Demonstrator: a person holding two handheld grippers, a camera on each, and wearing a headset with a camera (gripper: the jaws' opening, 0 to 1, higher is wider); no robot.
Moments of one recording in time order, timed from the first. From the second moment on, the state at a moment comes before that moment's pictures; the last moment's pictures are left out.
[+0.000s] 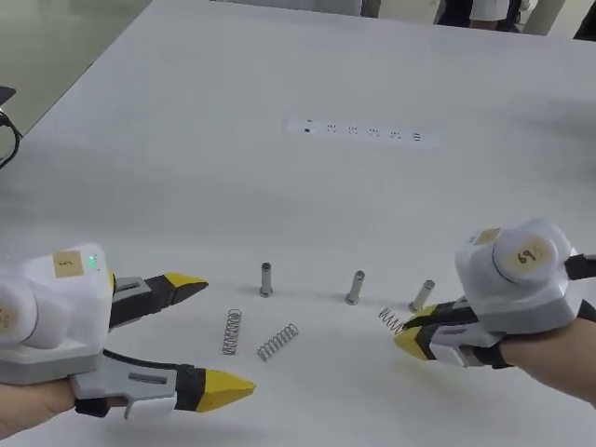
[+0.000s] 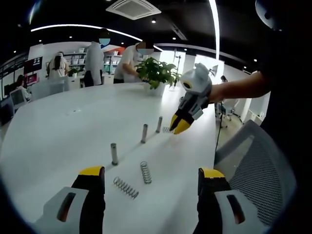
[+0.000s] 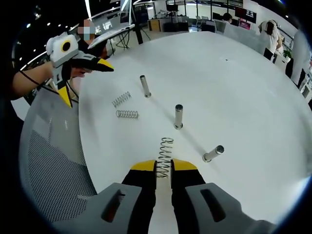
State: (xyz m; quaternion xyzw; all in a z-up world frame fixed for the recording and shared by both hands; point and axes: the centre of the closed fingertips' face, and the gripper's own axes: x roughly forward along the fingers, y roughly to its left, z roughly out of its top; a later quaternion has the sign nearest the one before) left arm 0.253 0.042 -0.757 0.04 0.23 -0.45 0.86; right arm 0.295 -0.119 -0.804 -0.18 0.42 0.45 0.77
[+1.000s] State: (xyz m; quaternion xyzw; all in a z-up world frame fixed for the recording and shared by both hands) left arm 0.257 -0.017 -0.747 0.01 0.19 -0.52 0.83; right arm 0.287 -0.109 -0.776 -0.27 0.35 0.52 0.73
